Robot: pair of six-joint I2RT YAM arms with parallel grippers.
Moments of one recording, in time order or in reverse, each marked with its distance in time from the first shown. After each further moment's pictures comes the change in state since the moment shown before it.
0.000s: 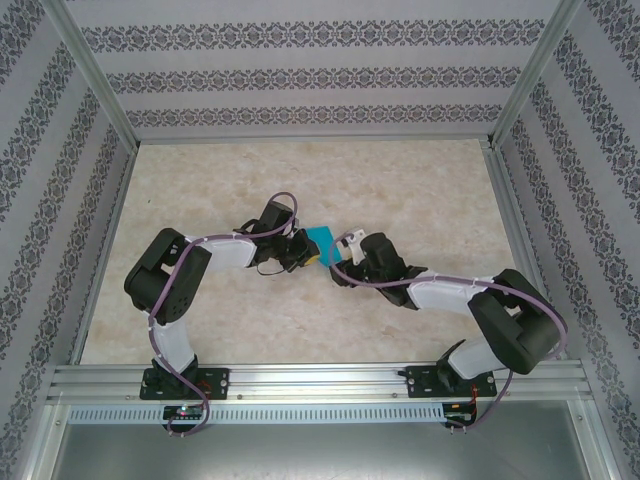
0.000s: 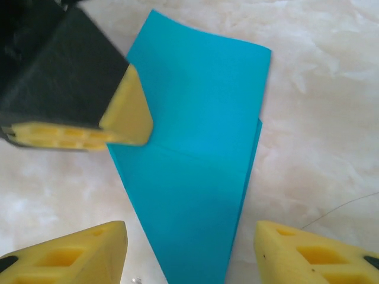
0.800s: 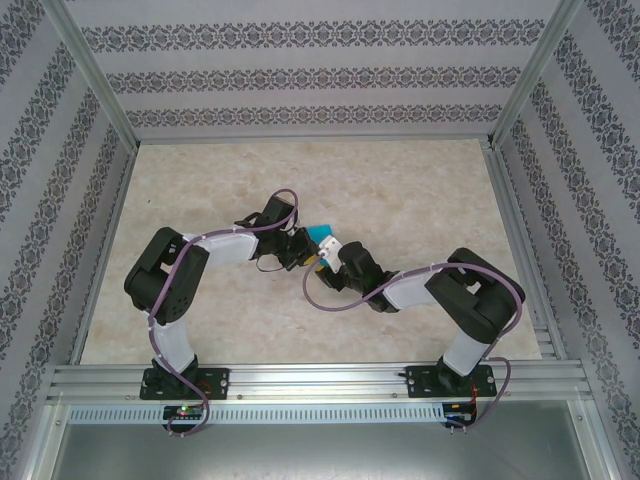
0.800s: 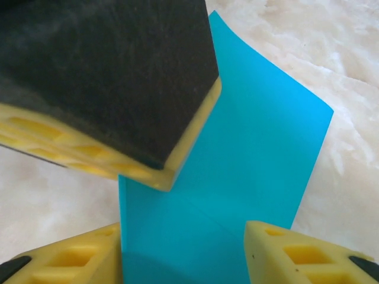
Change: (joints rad) left arm 0.000 0.000 0.080 -0.174 0.002 0.015; right arm 0.108 0.252 0.047 0.264 0.167 -0.286
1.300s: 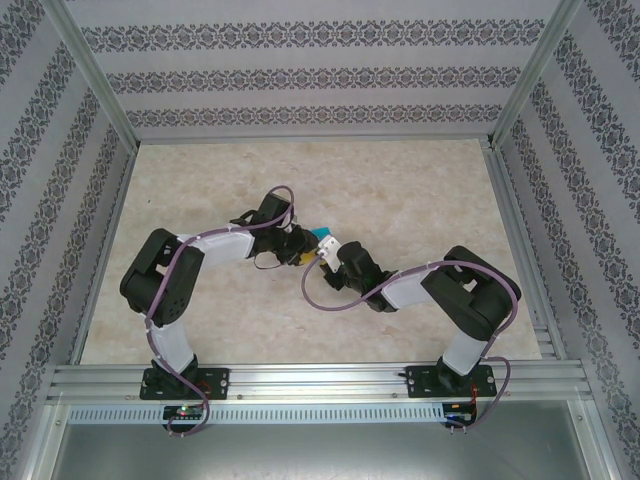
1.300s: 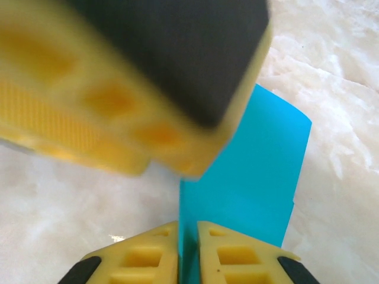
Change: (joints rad) left arm 0.039 -0.036 -0.001 -0.001 0.023 -0.001; right arm -0.007 0.019 0.003 0.024 0.004 0.002
